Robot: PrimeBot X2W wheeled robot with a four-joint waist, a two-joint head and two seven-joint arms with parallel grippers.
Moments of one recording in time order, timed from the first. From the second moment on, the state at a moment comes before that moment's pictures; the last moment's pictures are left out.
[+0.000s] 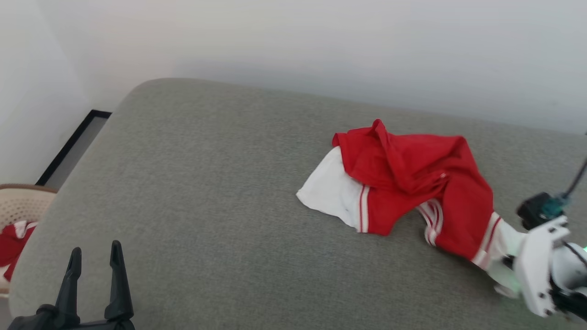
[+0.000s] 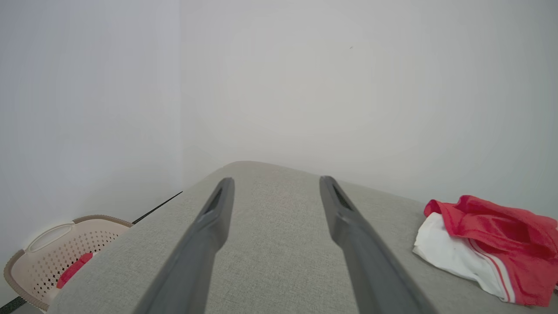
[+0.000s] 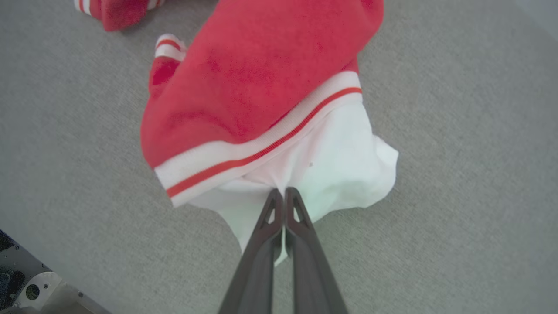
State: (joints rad) left arm 0.18 0.08 0.16 -0.06 -0.28 -0.13 -0.26; right arm -0.27 -0.66 0.40 0.25 0.64 0.13 0.71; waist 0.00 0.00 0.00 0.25
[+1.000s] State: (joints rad) left arm 0.13 0.19 0.01 -0.02 -0.35 -0.13 -0.26; right arm -0.08 -0.60 0.02 0.08 0.51 0.13 0.77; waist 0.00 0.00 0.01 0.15
